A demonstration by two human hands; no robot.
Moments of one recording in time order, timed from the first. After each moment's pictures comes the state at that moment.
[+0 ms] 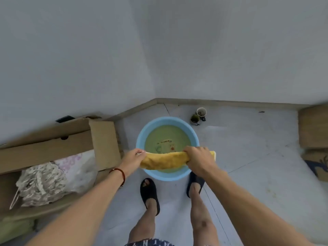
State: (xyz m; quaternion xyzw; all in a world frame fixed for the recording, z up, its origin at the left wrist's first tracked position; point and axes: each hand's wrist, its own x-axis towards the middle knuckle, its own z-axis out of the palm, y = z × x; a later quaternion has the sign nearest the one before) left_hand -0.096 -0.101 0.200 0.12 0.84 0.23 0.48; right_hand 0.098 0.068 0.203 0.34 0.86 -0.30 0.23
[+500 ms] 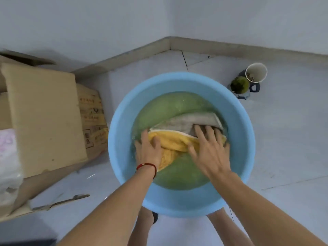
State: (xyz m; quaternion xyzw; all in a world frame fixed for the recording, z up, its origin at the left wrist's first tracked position) left_hand -0.081 -0.041 -0.196 -0.05 0.91 0.16 0.38; right_hand 0.047 0.091 -0.199 0.38 0.86 -0.23 0.23
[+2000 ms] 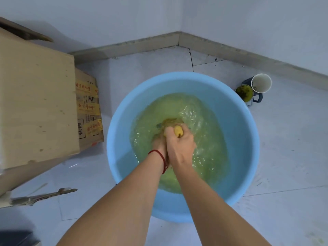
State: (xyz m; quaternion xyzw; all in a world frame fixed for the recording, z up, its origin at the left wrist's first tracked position) left_hand -0.081 -0.006 -0.238 -0.43 0.61 0.46 0.48; right_hand -0.043 0.038 -0.198 0.61 0.55 -0.57 0.01
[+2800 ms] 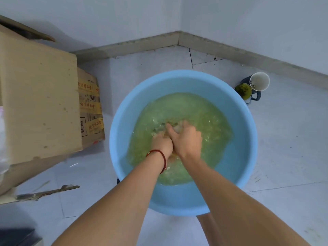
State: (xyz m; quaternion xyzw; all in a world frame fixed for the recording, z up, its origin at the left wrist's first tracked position) left_hand -0.077 -0.009 -0.211 -0.29 0.73 0.38 0.49; right_hand -0.035 0.057 -0.206 0.50 0.74 -0.43 0.11
